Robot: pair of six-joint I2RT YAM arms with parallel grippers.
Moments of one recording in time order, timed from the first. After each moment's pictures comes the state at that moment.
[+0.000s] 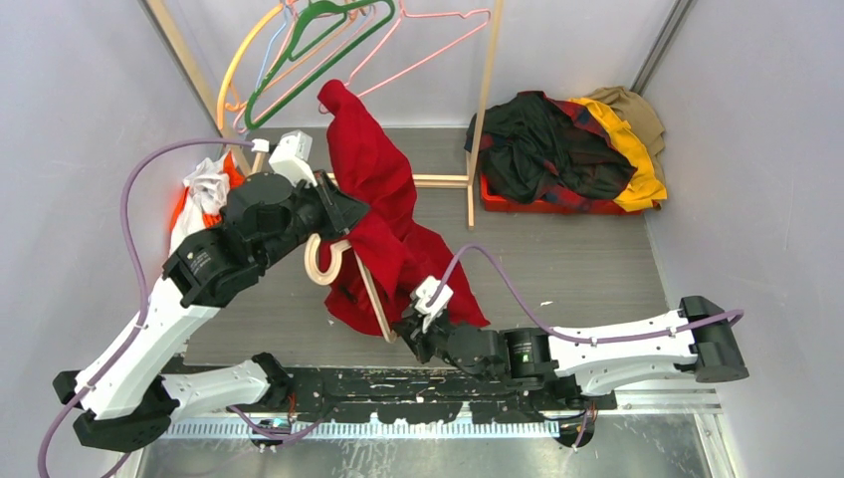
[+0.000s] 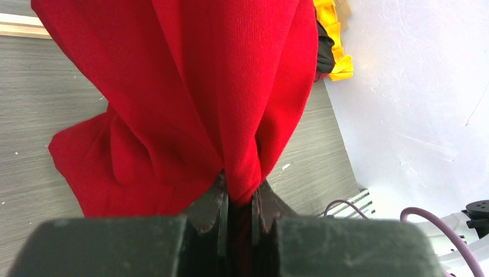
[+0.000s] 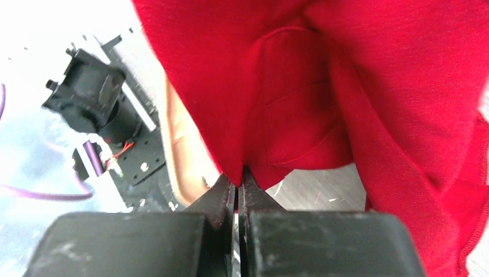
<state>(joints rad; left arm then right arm) -0.81 1.02 1.47 -0.79 -0.22 -0.70 1.57 1.06 0.65 0.17 0.63 0.33</state>
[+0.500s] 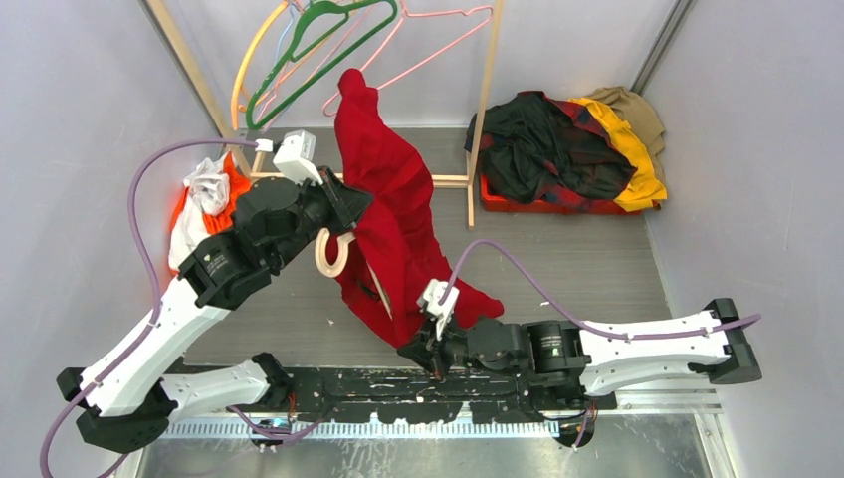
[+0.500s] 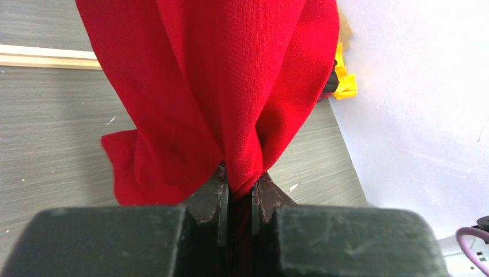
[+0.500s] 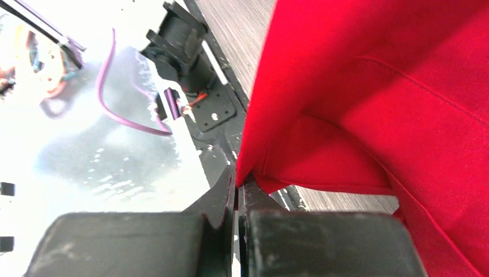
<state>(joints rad) -0.82 1.01 1.37 -0.59 -0.31 -0.63 1.58 0.93 0.74 -0.12 0.34 0.44</state>
